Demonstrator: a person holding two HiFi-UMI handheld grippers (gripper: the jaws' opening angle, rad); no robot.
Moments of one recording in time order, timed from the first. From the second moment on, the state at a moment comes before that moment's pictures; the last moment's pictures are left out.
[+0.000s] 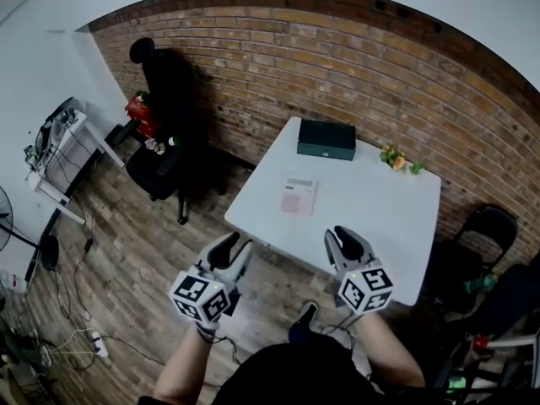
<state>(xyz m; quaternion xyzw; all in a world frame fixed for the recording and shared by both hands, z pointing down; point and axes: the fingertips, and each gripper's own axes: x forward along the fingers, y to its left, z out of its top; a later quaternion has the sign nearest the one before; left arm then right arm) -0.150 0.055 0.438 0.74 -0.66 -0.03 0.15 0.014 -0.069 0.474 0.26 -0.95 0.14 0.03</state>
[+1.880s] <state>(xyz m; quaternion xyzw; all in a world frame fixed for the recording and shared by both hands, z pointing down) -0.215 -0.320 0.725 0.85 -0.32 0.21 0.36 -0.005 -0.269 0.509 0.56 -0.80 0.21 0.03</state>
